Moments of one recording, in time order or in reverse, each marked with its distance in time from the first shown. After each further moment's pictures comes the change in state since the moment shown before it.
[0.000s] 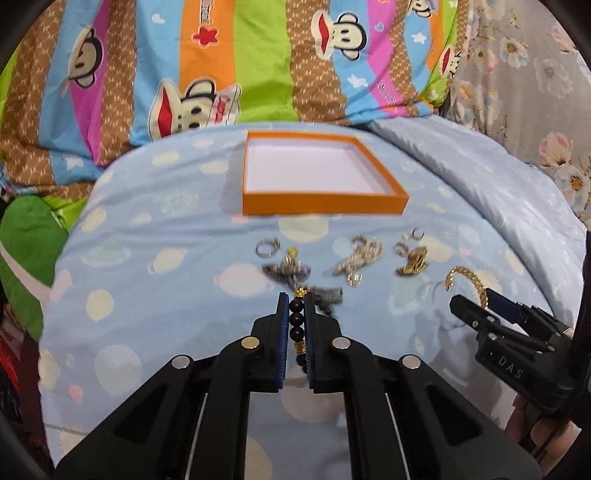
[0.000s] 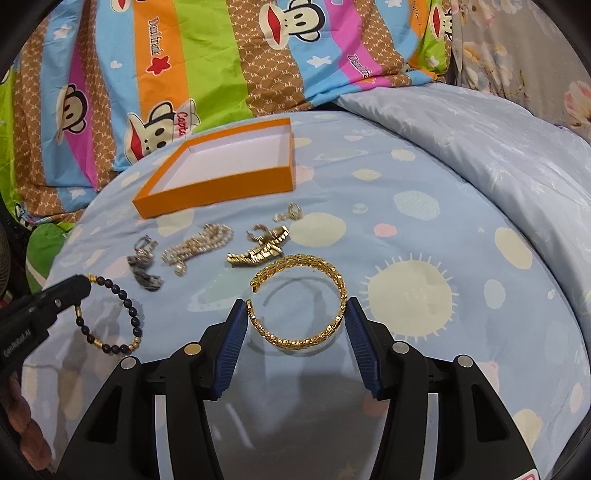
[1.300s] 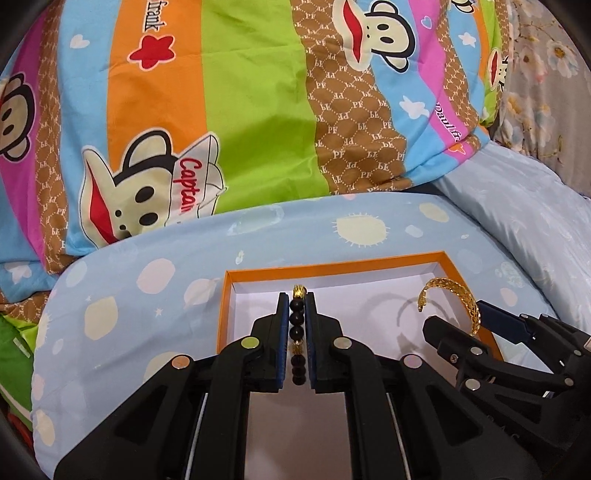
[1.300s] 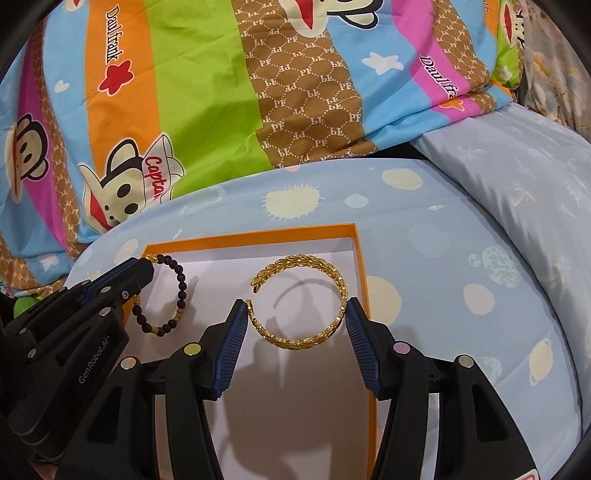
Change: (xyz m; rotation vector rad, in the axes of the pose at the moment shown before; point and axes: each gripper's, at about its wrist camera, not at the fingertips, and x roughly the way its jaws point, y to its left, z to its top) left arm 0.203 0.016 0.194 0.027 -0.040 0.094; right arm 0.196 0.043 0.204 -0.026 0.052 0.073
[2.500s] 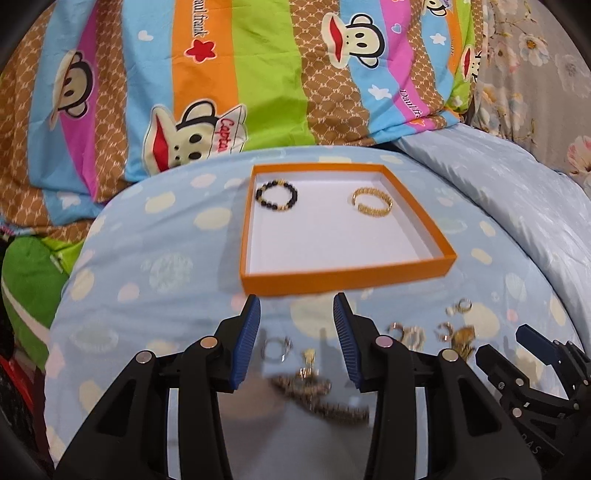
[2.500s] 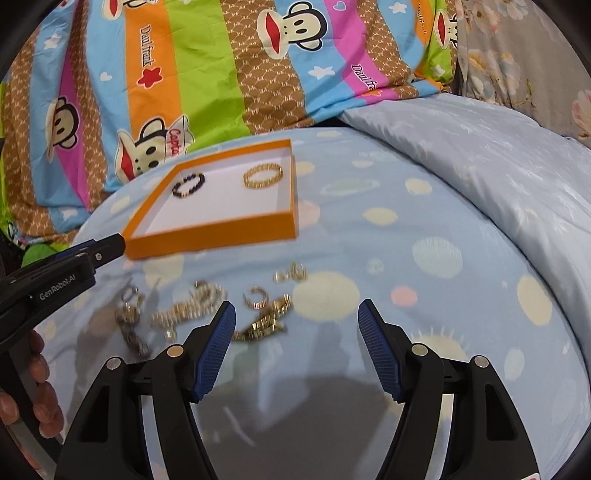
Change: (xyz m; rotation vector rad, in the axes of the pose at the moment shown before) left arm -0.141 -0.011 -0.134 -0.019 0.013 0.008; right arm -0.149 -0.026 -0.189 0.031 -0.055 -0.091
